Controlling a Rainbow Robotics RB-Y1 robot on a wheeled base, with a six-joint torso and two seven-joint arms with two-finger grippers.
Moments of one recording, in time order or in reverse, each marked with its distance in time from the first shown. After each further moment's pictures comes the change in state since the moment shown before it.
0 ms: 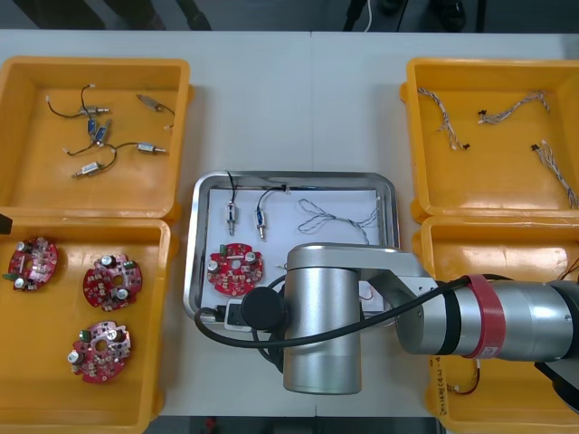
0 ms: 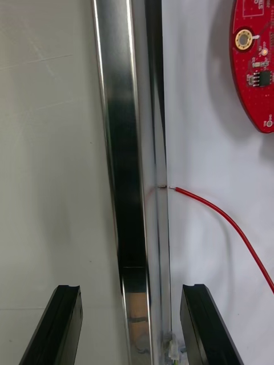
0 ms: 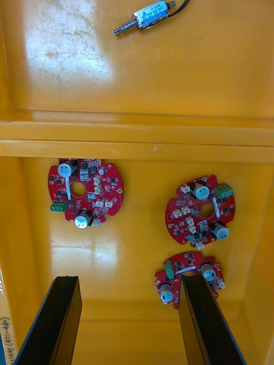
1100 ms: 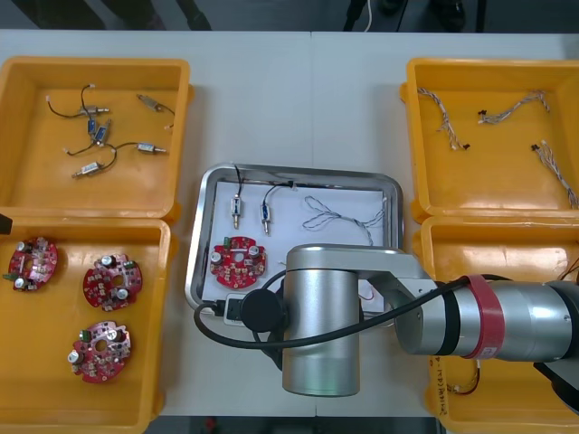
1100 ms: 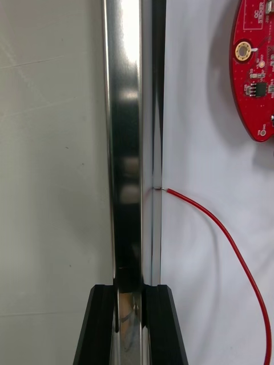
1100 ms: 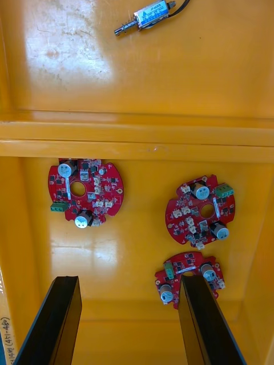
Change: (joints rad) right arm 0.000 0.003 0.000 0.000 0.044 0.000 0.000; left arm 0.000 0.000 0.000 0.000 0.000 0.000 0.000
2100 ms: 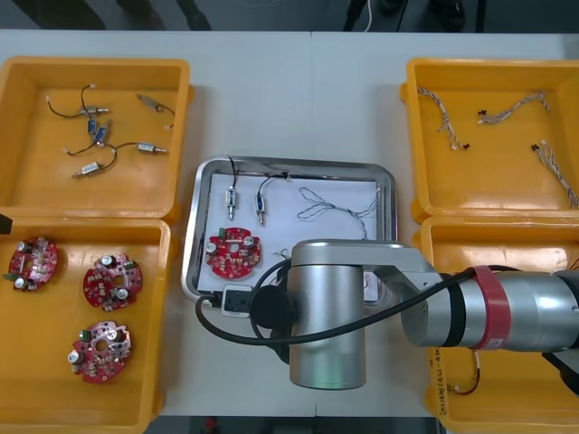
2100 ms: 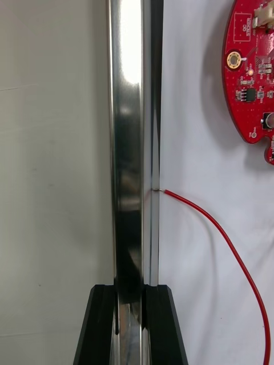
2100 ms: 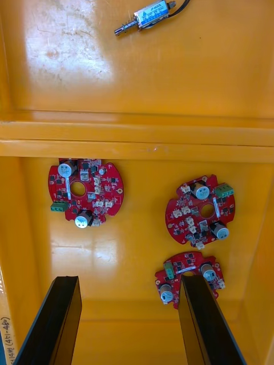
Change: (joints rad) right arm -0.035 -0.033 0.020 0.004 0.014 -0.093 0.000; left arm 0.000 0.000 0.000 0.000 0.000 0.000 0.000
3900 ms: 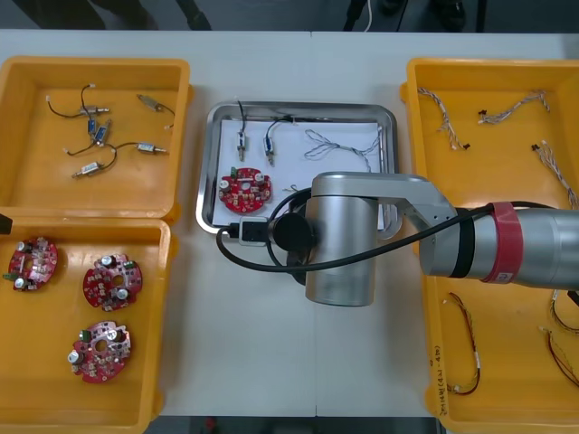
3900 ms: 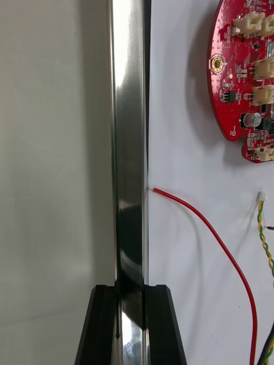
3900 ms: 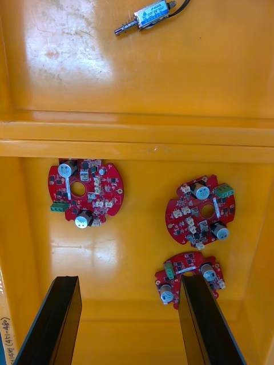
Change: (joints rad) right arm -0.179 -0.087 0.004 0.159 0.000 -0.184 0.076; left arm 0.000 0.000 0.000 0.000 0.000 0.000 0.000
